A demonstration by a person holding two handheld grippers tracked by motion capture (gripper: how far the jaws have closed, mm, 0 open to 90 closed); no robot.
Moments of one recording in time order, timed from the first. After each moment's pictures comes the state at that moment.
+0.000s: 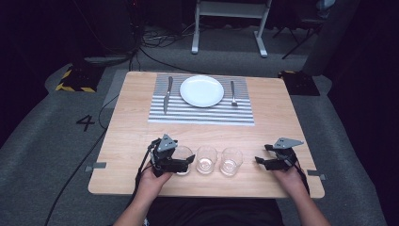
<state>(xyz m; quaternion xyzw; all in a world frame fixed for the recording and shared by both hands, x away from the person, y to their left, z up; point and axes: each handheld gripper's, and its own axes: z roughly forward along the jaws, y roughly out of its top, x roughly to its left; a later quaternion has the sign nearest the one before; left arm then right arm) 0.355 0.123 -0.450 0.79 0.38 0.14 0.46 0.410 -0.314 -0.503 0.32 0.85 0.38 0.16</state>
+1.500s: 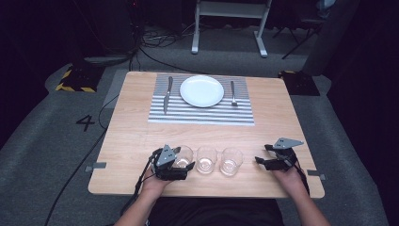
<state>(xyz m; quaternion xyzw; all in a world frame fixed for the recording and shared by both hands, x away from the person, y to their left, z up) 0.347 0.125 -0.497 0.78 0.33 0.16 0.50 0.410 -0.314 -0.503 0.32 0.85 0.38 0.17</state>
